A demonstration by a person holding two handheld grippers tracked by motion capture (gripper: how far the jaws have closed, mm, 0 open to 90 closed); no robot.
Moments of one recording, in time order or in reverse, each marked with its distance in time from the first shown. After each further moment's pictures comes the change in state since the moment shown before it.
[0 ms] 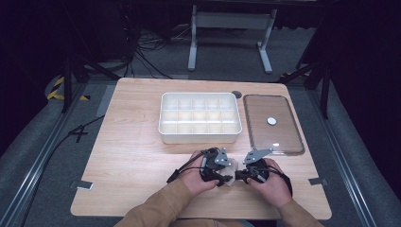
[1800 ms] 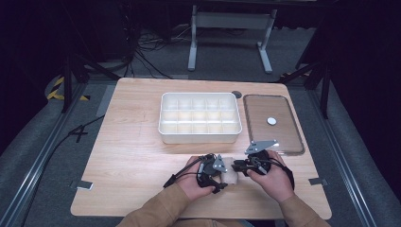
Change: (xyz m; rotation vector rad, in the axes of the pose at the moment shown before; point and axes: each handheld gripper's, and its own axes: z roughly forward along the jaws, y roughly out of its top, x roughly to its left) left arm -0.008 -0.018 0.003 0.083 -0.026 -0.036; right arm -0.002 0.027 -0.023 -0.042 -0.063 0.053
